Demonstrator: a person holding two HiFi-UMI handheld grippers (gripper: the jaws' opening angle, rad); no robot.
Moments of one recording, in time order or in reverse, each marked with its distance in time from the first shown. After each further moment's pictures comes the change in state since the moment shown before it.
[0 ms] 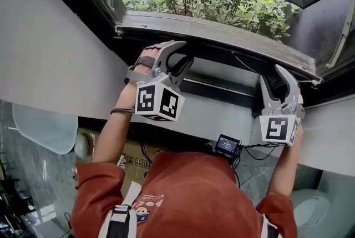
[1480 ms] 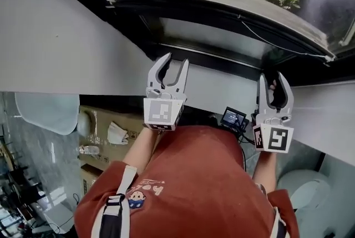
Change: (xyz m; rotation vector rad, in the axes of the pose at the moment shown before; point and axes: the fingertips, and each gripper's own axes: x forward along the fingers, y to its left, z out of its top) left arm -0.054 -0.088 -0.052 -0.949 -0.098 0.273; right arm -0.066 0.057 -0.023 0.696 -0.192 -0.140
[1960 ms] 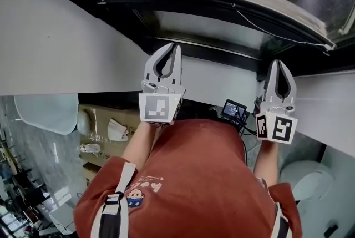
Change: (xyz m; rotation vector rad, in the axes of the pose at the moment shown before) left arm 0.002 -0.008 0.027 0.022 -0.063 -0.027; right arm -0.001 -0.023 0.005 0.033 -0.041 -0.104
